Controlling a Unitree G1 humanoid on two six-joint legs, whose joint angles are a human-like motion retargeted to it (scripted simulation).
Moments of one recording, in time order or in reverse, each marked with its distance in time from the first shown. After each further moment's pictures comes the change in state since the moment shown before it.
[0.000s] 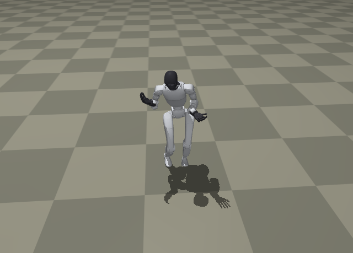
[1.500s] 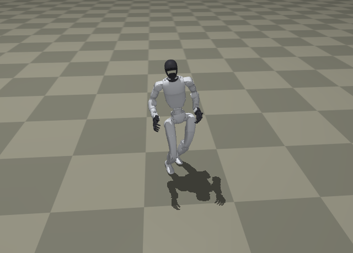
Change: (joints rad) left arm 0.392 0.099 -0.063 0.478 0.331 0.505 -0.458; right arm 0.082 -0.104 0.422 1.083 -0.504 0.419 0.167; waist -0.022 -0.095 -0.192; left_leg 0.967 0.005 0.124 -0.569 0.048 -0.159; right_leg 0.389 -0.076 -0.029 -0.139 -0.073 -0.008
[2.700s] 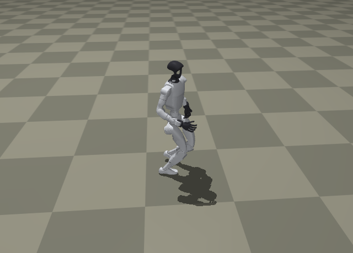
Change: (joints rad) left arm 0.424 0.072 -0.036 0.064 0.450 0.394 -0.613; right arm 0.119 0.047 -0.065 -0.103 0.082 0.278 0.640; waist 0.192 0.109 -0.050; left_leg -0.315 0.339 -0.140 0.705 -0.020 -0.032; right_leg 0.156 0.478 0.236 -0.100 0.067 -0.097
